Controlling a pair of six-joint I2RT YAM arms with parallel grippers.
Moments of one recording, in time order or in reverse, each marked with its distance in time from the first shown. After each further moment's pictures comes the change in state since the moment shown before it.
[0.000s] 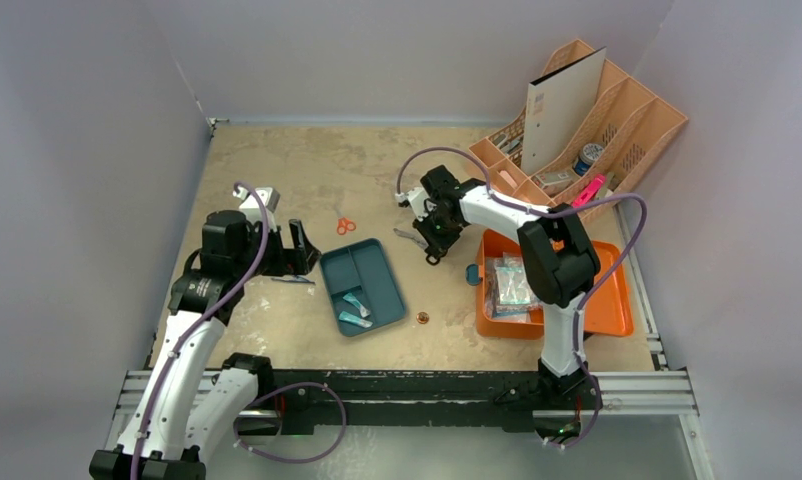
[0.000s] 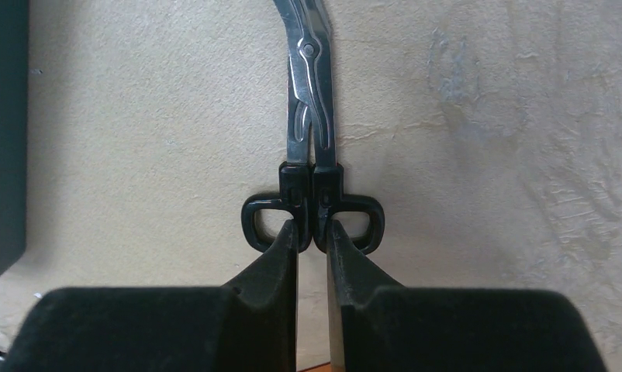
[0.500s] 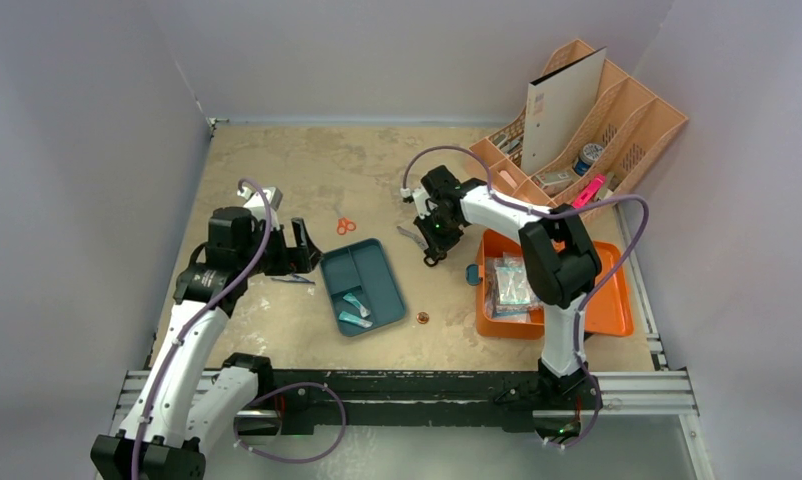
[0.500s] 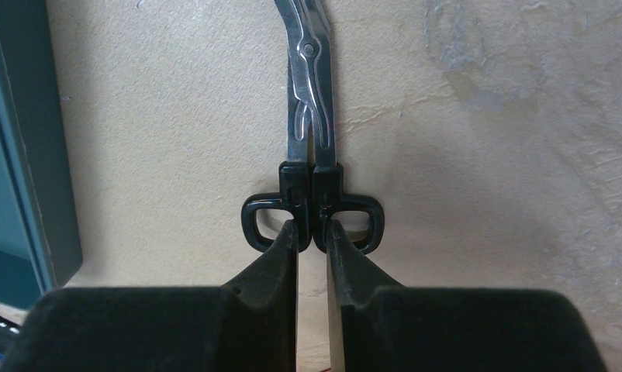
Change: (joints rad) left arm 0.000 0.058 0.000 -0.009 0.004 -0.036; right arm 0.000 -0.006 -0.001 -0.013 -0.002 0.178
